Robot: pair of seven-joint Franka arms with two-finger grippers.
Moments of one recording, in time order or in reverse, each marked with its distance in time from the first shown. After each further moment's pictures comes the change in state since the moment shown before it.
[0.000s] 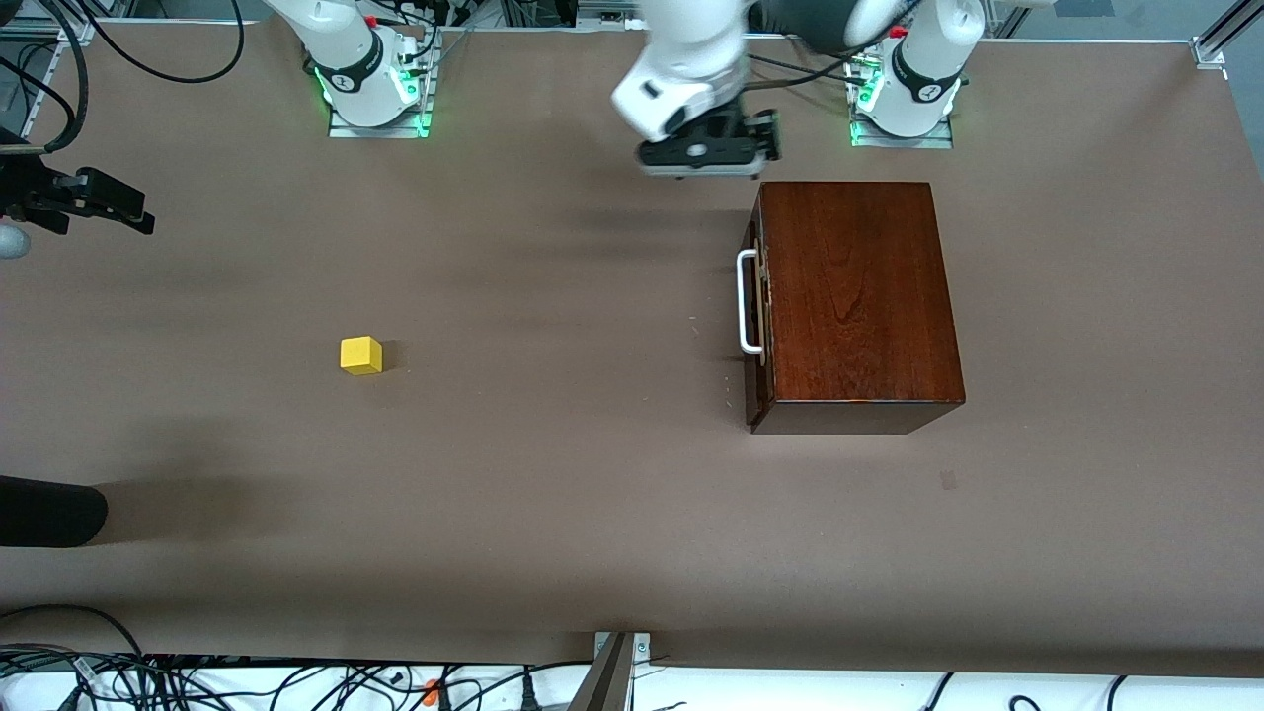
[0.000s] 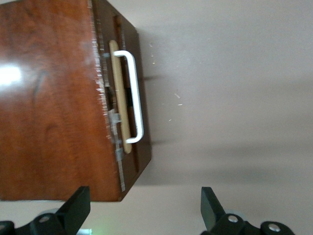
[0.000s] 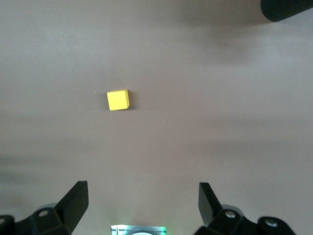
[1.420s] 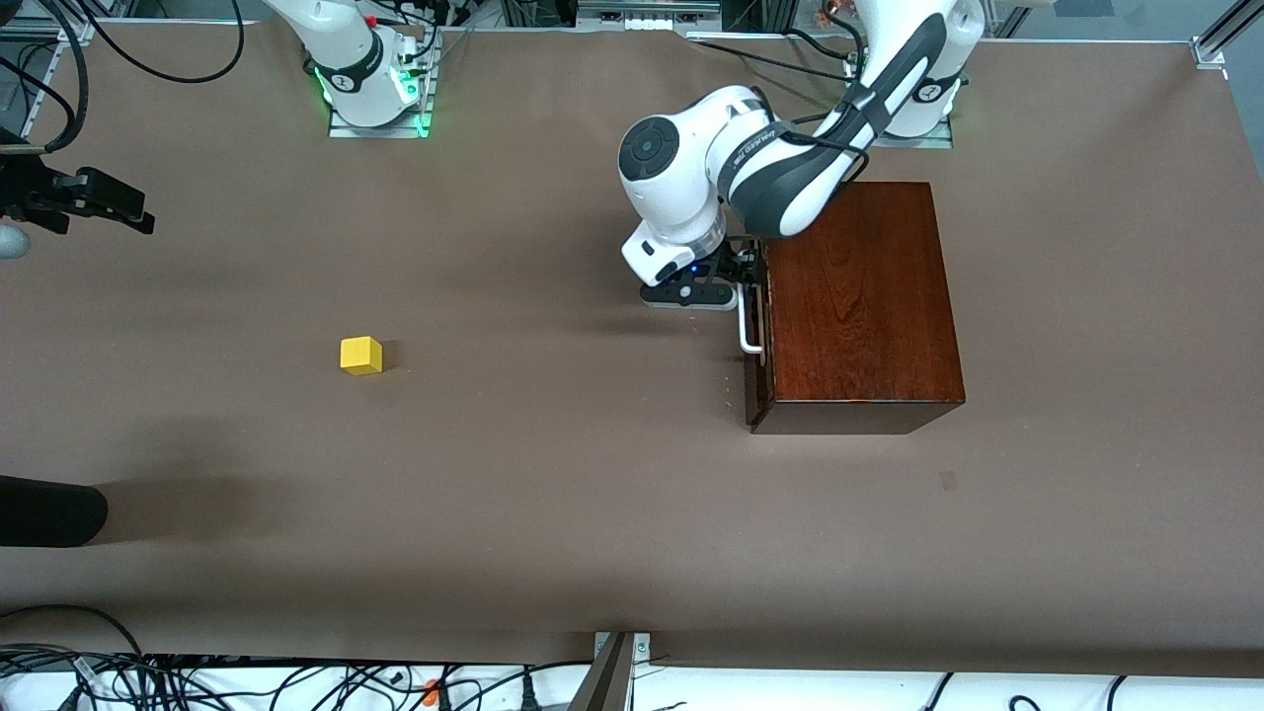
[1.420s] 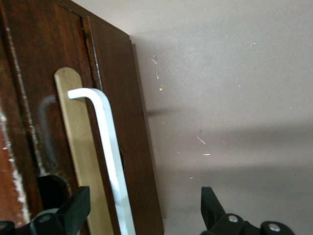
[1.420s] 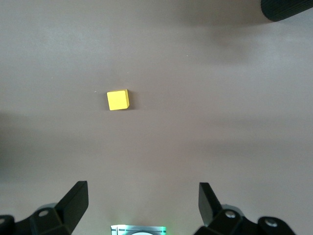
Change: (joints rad) left arm 0.057 0.236 0.035 -0.132 0.216 0.267 0.003; right arm 0.000 0.000 0.000 0.000 0.000 0.000 0.000
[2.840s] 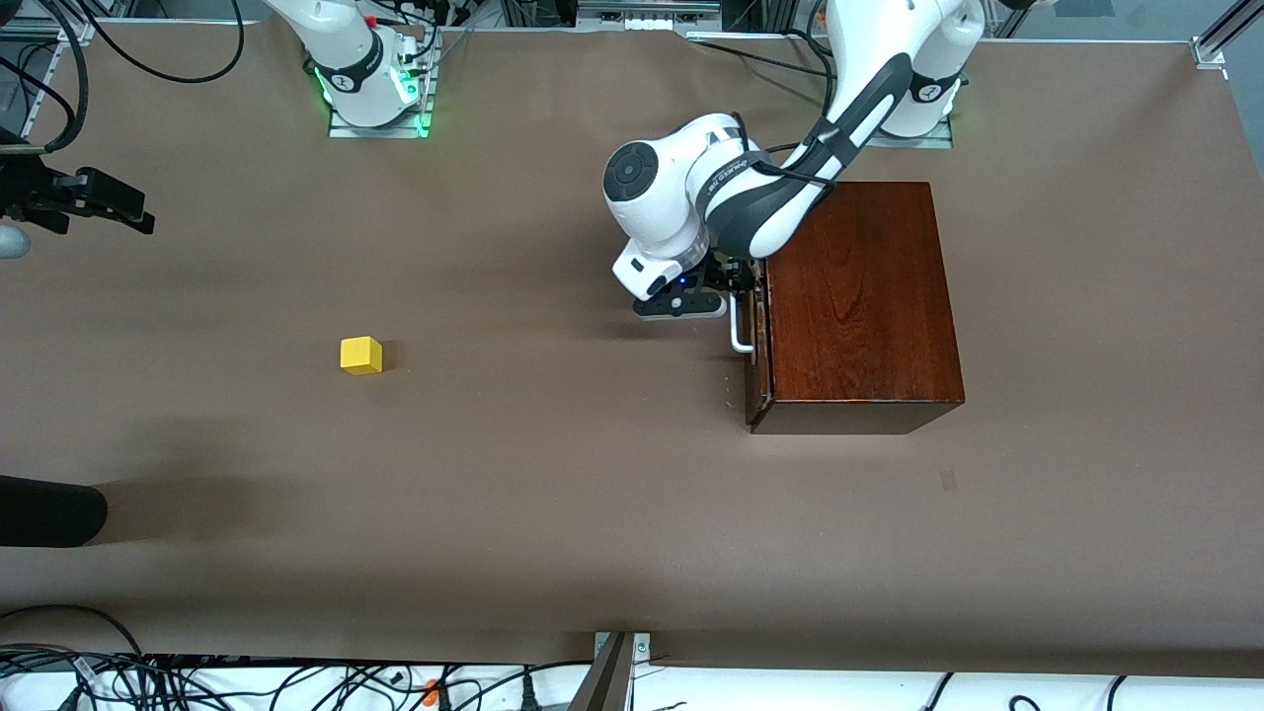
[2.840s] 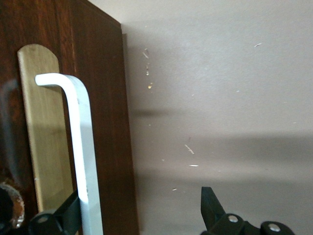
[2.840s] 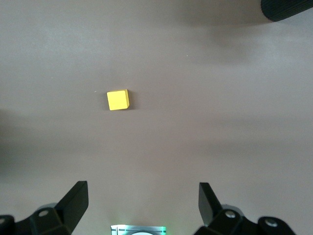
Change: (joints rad) left arm -0.042 0.092 0.003 0.042 0.049 0.021 -0.153; right arm 0.000 0.000 0.000 0.000 0.000 0.000 0.000
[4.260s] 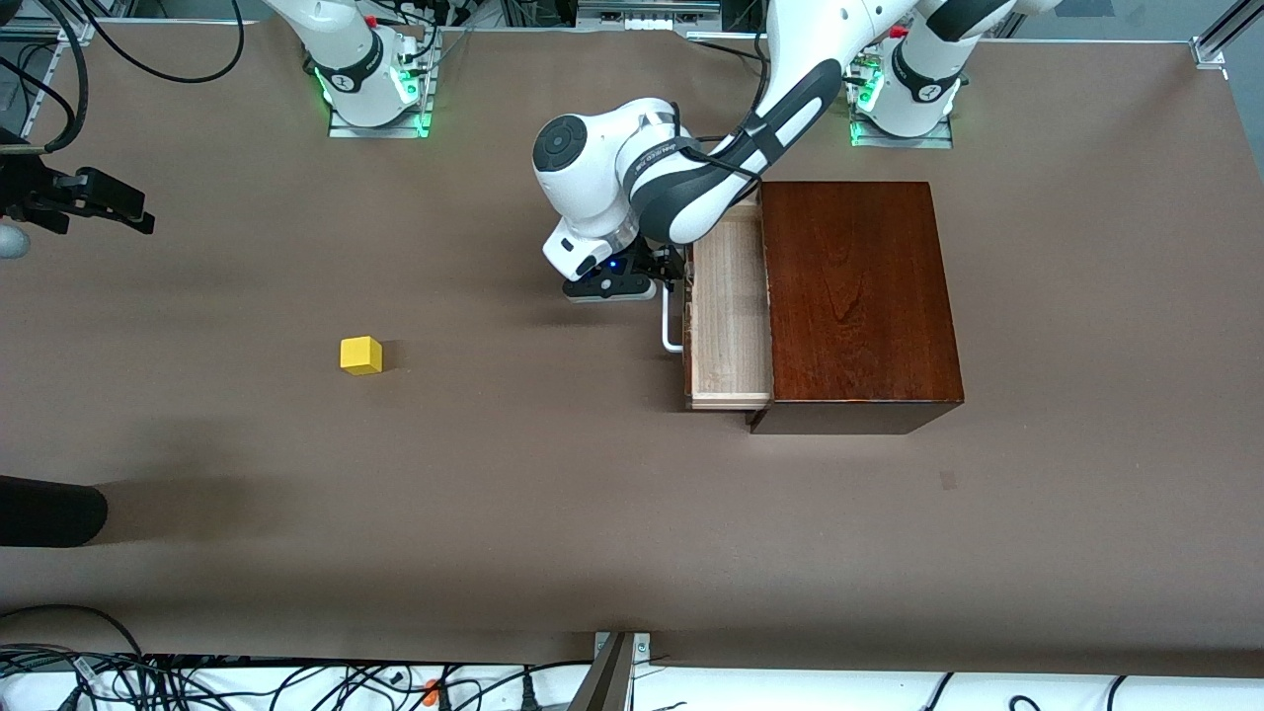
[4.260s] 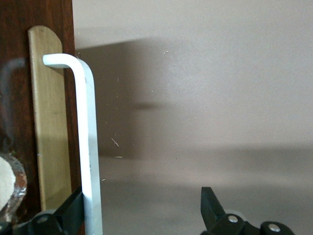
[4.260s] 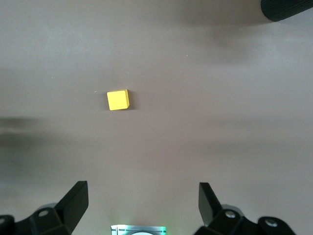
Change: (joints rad) left arm -0.154 0.148 0.006 0.252 0.000 -0.028 -0.086; right arm 0.000 0.000 0.000 0.000 0.000 0.000 0.000
